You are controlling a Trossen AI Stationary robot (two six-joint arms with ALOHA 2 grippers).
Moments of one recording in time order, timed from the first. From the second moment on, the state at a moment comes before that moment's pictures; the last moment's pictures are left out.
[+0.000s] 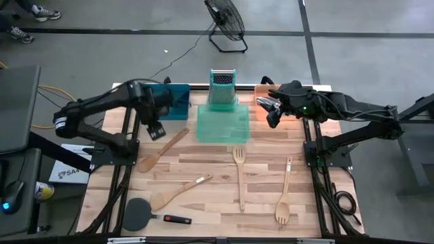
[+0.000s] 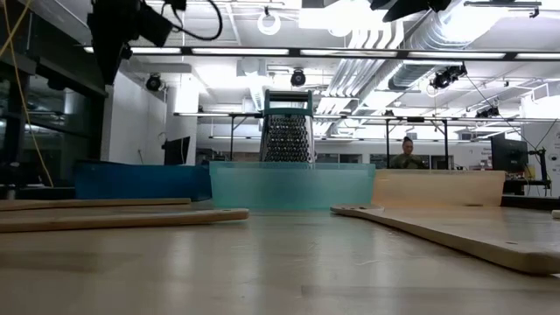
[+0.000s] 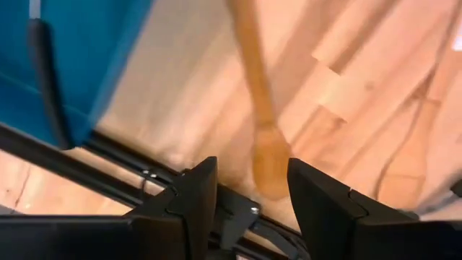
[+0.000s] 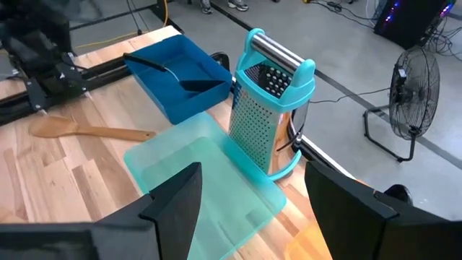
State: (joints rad) left arm 0.33 1.25 1.32 -1.57 0.01 -0.23; right arm -0.07 1.09 1.30 -0.81 0.50 0.35
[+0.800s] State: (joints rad) left arm -0.41 1.28 1.32 -1.36 0.05 -0.82; right arm -0.07 1.09 1.30 -0.82 0.44 0.29
